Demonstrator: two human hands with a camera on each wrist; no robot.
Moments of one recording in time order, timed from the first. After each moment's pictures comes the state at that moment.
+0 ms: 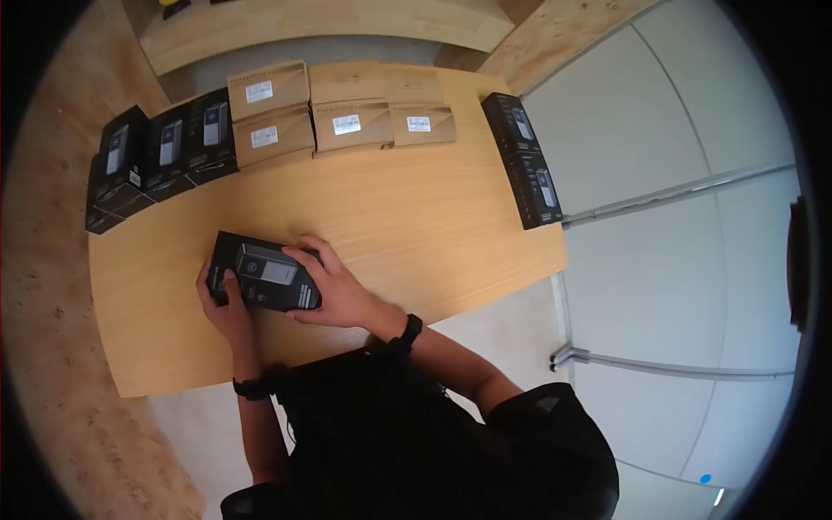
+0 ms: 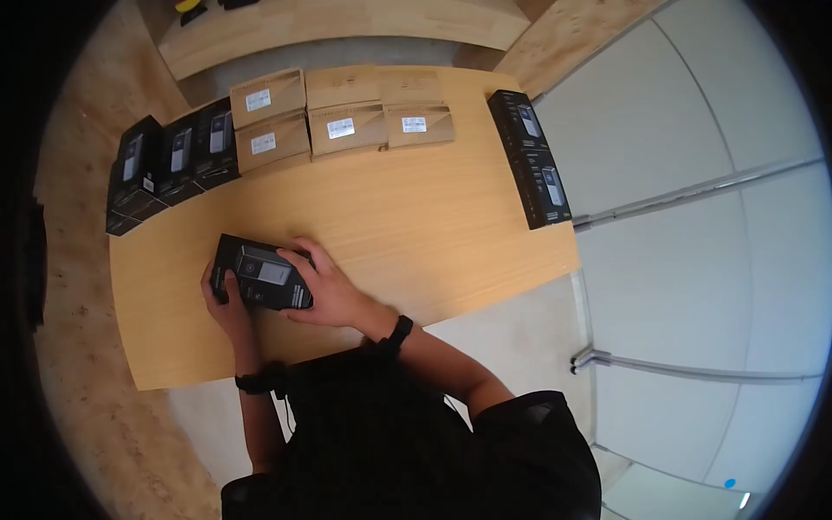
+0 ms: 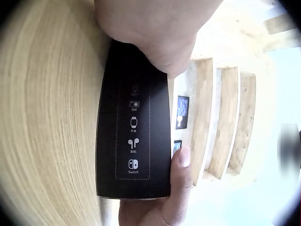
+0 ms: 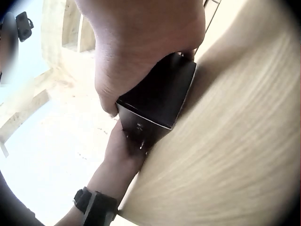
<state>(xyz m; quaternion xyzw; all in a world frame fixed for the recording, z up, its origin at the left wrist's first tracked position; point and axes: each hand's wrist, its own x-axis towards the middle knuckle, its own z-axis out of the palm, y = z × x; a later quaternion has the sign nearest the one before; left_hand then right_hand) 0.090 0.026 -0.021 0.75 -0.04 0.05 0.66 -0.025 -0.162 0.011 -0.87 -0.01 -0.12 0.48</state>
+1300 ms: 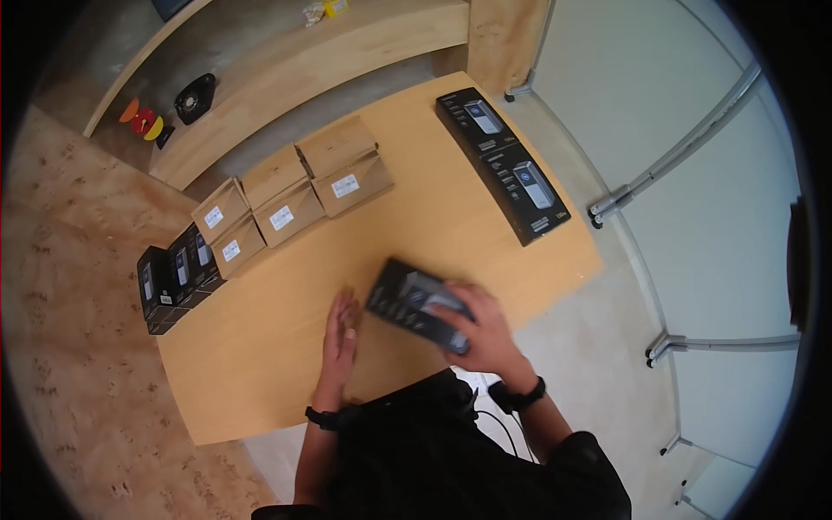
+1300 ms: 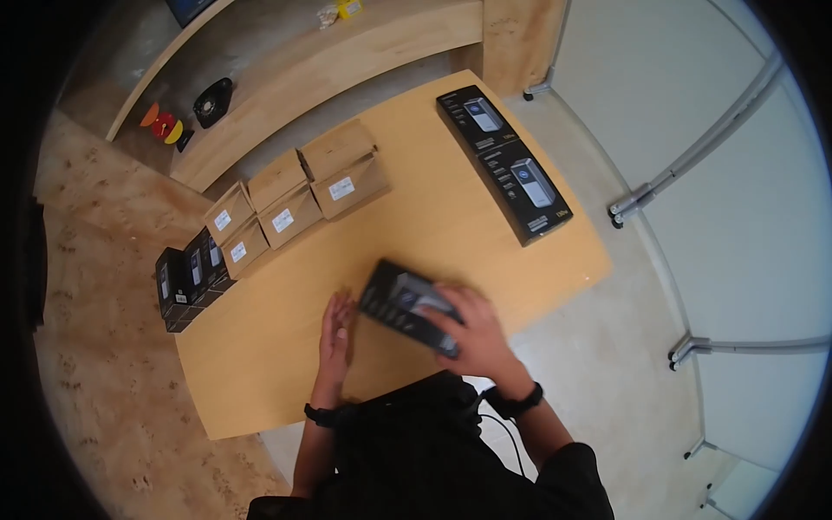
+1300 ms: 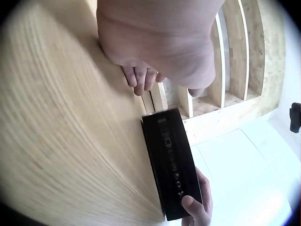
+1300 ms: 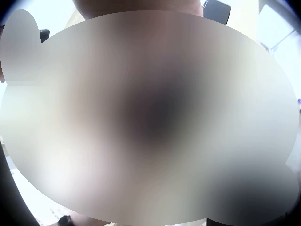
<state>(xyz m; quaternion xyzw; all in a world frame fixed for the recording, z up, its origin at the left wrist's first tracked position) -0.021 -0.147 -0.017 0.61 -0.36 -0.28 0.64 -0.255 -0.355 0.030 -0.92 0.14 -0.25 0.28</state>
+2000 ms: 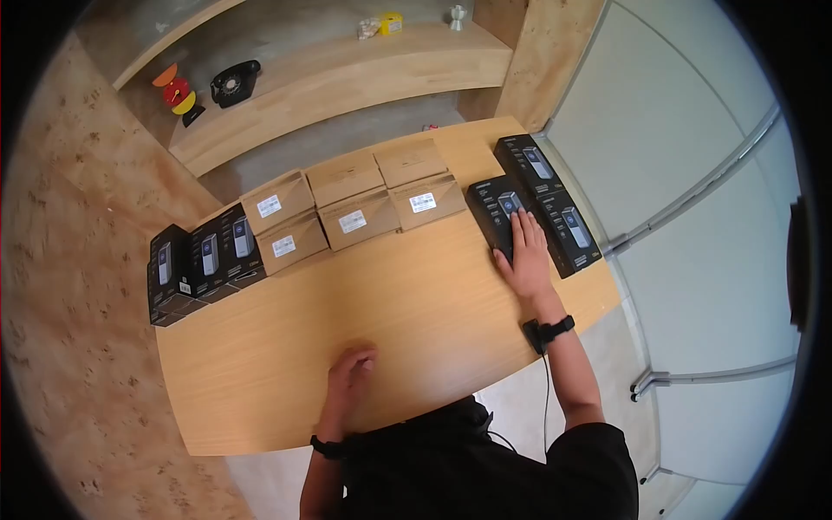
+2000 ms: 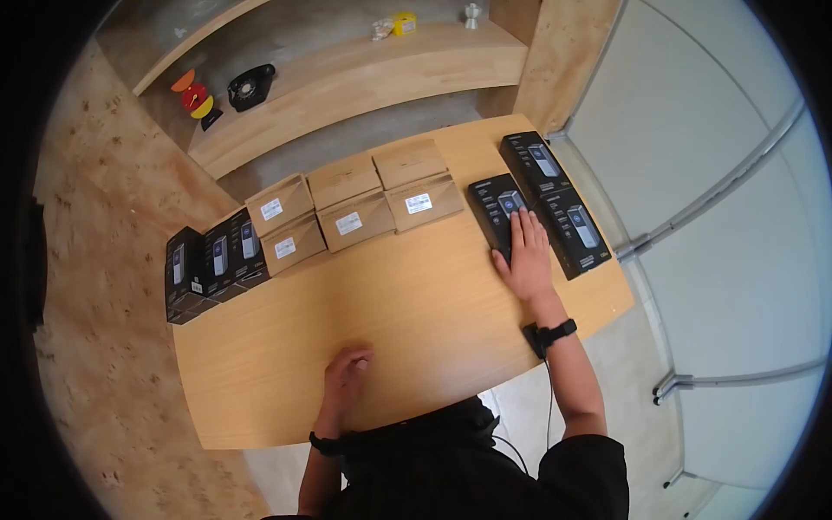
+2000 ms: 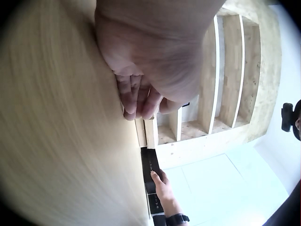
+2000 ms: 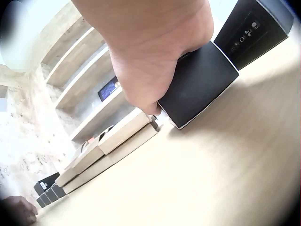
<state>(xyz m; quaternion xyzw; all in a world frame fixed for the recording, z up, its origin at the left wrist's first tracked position) 0.032 -0.054 -0.016 0.69 -0.35 -0.23 0.58 -0.136 -0.458 0.014 -0.93 0.29 -0.24 0.03</state>
